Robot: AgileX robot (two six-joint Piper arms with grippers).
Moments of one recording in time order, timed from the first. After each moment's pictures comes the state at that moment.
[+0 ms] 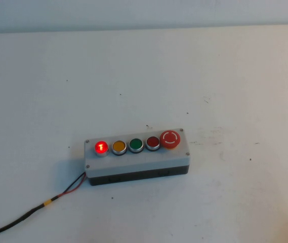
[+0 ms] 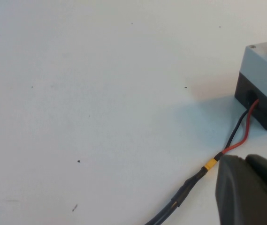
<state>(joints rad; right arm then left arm) 0.08 -0.01 0.03 0.07 0.34 0.04 -0.17 -0.01 0.03 -0.02 0.36 0.13</state>
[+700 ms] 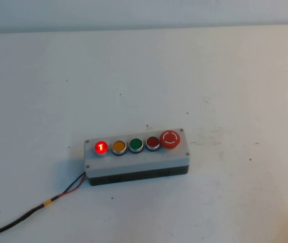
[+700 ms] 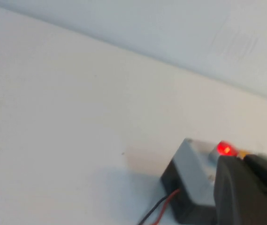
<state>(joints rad) 0.08 -0.01 0.03 0.07 0.34 0.04 -0.17 -0.01 0.03 -0.40 0.18 0.08</state>
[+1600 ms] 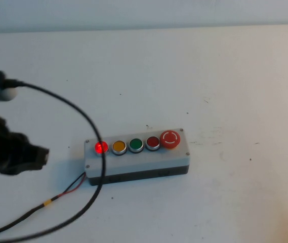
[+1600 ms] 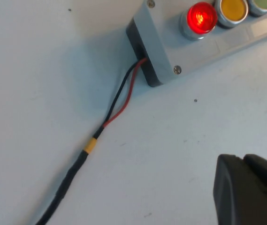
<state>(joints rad) 0.08 -0.01 0.03 0.07 0.34 0.04 -0.20 1.08 -0.95 -0.29 1.06 0.23</state>
